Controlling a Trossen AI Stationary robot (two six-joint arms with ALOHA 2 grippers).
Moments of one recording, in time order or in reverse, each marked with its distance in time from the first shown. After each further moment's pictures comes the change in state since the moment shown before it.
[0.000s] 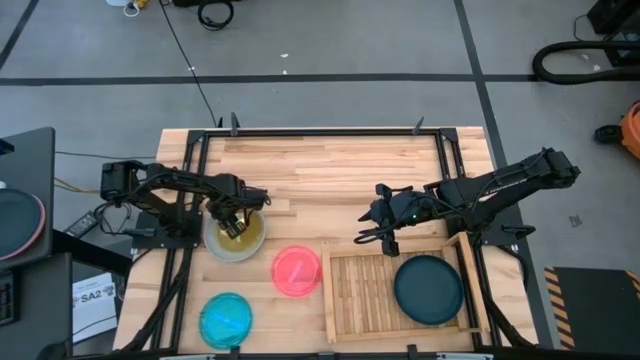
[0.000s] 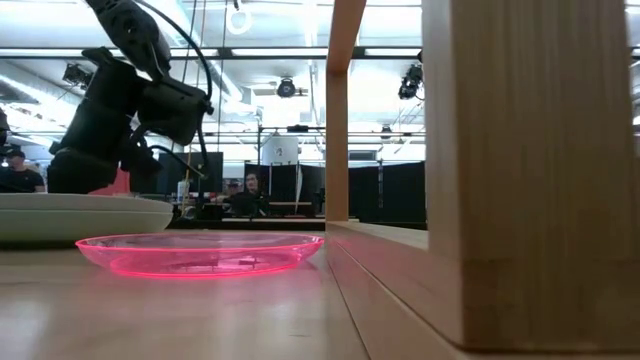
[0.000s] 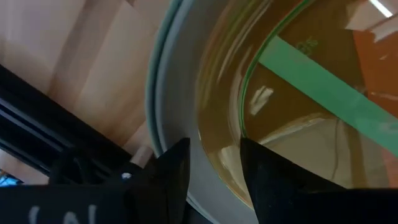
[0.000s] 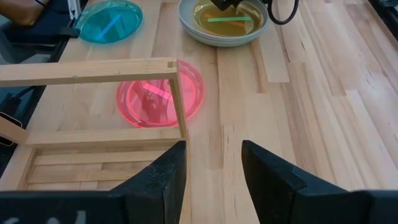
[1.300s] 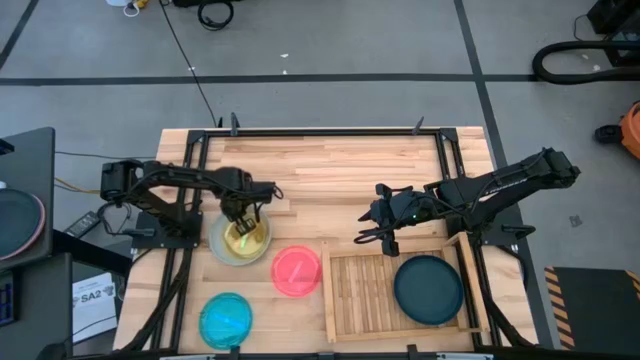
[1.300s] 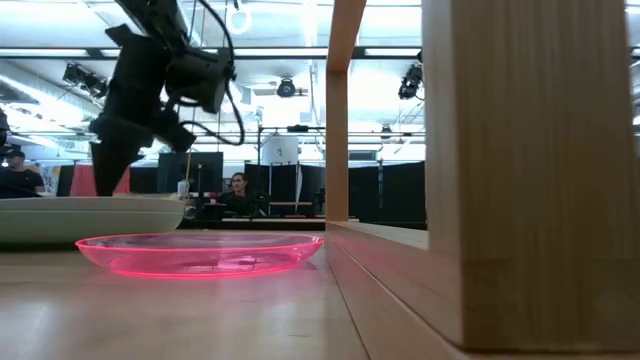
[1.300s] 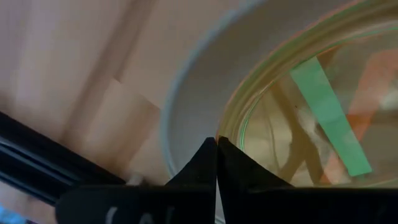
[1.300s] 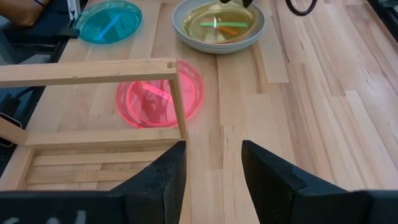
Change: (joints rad) left arm -0.001 -0.001 0.171 -0.038 -0.004 0.102; right arm 0.000 0.000 0.000 0.002 0.002 0.000
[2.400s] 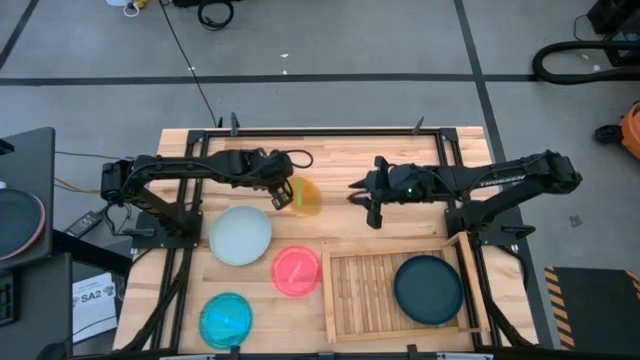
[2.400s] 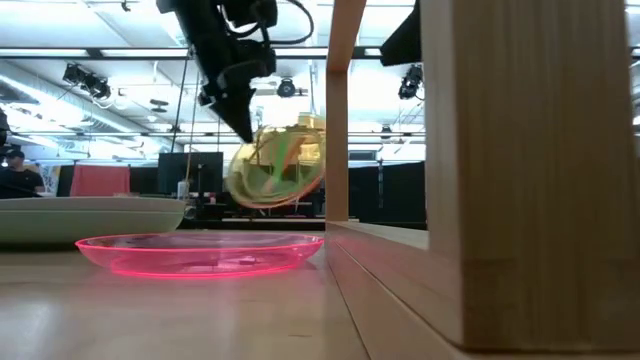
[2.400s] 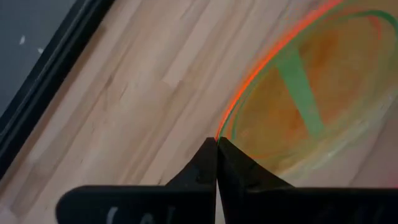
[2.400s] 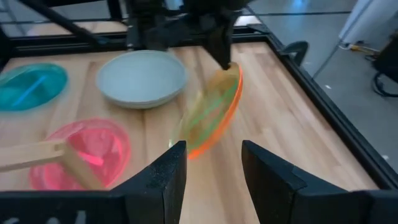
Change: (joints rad) left arm 0.014 0.000 0.298 0.364 -0.226 0.179; right arm -0.198 0.000 0.000 0.184 0.079 -0.087
